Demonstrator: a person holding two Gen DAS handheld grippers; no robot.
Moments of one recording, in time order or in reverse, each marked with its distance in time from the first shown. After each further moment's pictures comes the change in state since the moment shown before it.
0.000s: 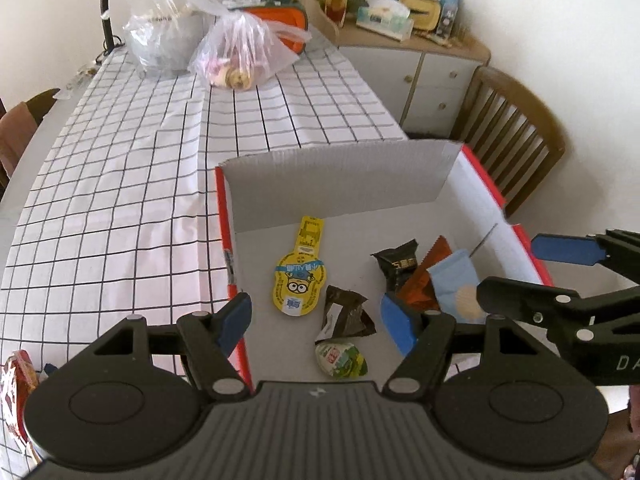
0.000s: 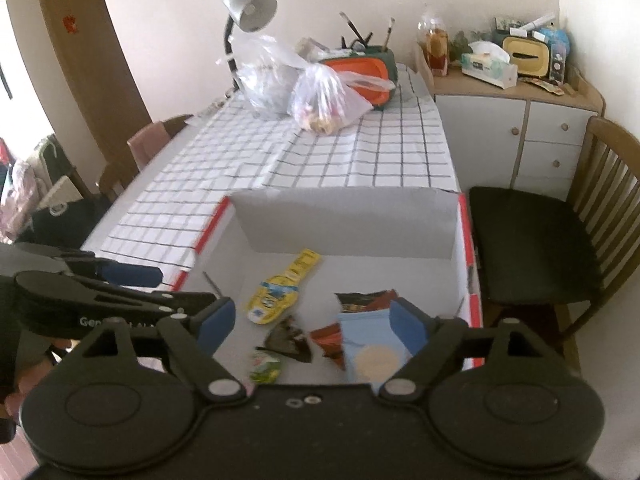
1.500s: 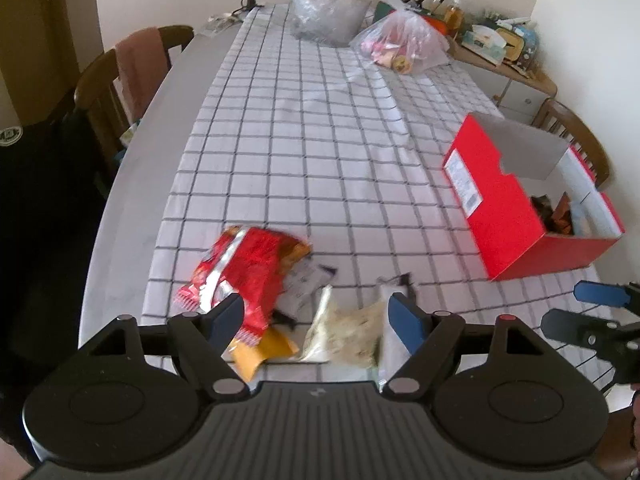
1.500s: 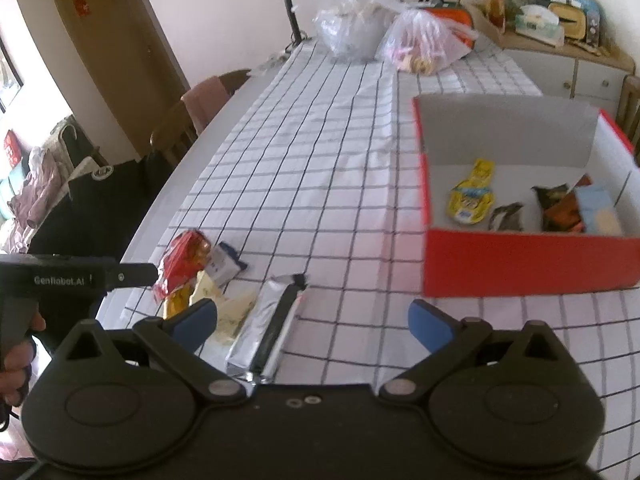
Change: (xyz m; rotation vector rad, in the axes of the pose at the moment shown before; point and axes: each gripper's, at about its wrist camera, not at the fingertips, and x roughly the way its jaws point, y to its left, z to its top) left arm -0.097 0.257 -0.139 -0.152 0.000 0.062; right arm 0.042 0.220 -0.084 0.061 0.083 0.022
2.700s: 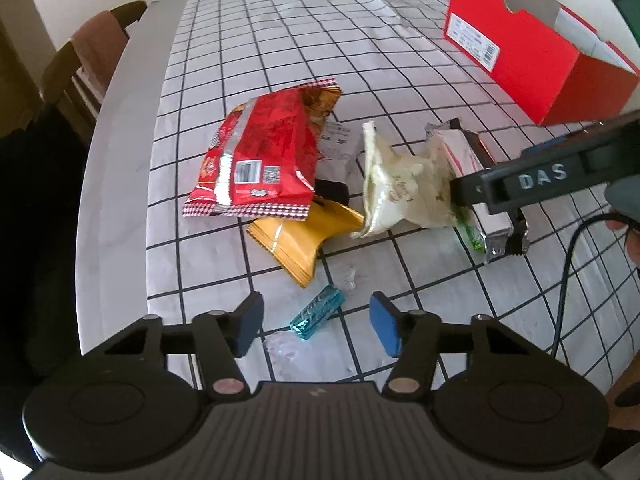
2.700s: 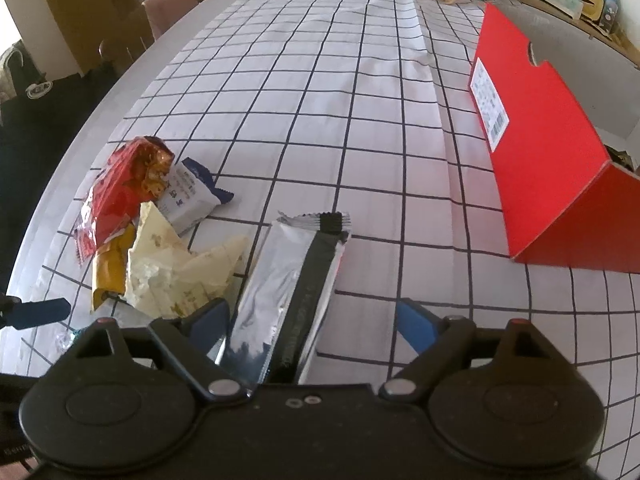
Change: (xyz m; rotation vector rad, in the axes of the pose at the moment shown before) left arm 0.059 0.027 -0.072 0.272 0.129 0.035; right arm 0.131 0.053 -0.019 -0.057 0.199 -0.191
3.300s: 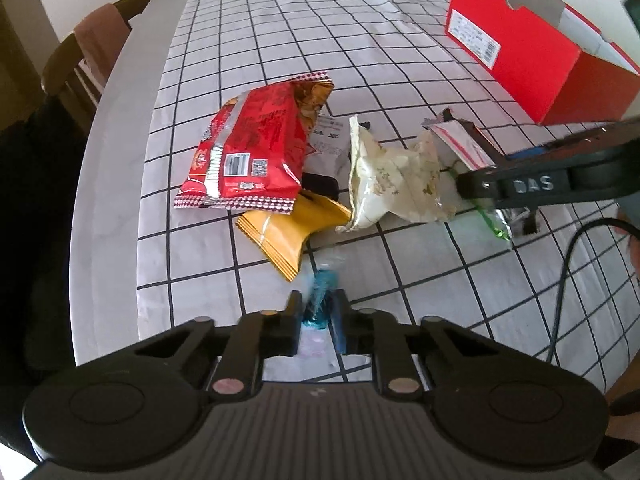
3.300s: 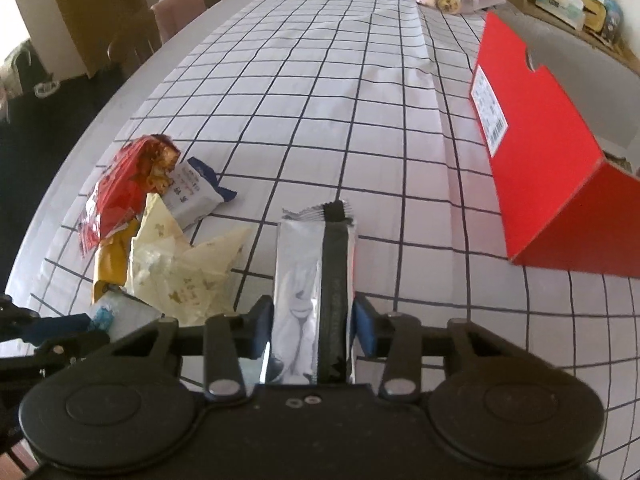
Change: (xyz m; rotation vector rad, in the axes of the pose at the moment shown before) left arm 0.002 -0.002 0.001 -0.037 0.015 0.000; right arm -0.008 -0.005 -0.008 -0.016 -0.038 0.013
